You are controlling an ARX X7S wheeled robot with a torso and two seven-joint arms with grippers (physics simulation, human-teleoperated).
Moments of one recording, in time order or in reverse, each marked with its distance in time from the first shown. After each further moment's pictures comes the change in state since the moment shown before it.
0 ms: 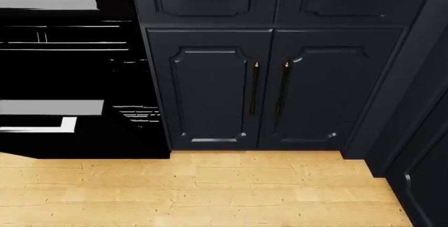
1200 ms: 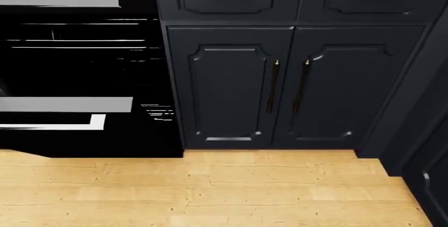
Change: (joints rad) left arm -0.006 -0.013 0.016 -0.005 -0.011 0.008 -0.019; right arm 0.002 0.010 -0.013 -0.003 -0.012 0.006 0.029
